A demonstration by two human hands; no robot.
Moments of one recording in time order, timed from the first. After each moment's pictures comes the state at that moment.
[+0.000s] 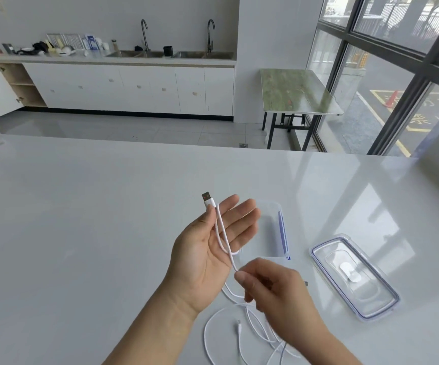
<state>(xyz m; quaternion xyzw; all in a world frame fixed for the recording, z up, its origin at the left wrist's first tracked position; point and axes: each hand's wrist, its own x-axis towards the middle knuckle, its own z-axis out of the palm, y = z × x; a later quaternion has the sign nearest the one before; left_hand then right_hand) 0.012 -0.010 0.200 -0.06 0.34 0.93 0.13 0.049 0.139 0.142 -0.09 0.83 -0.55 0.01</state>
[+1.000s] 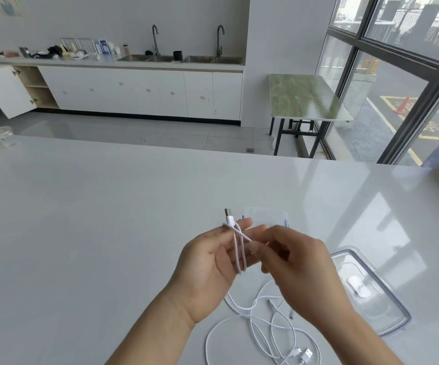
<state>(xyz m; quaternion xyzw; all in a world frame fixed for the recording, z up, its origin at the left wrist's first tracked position) 0.005 -0.014 0.197 -0.07 0.41 0.89 0.19 0.019 0.143 0.209 -0.08 0.88 -0.46 -0.06</state>
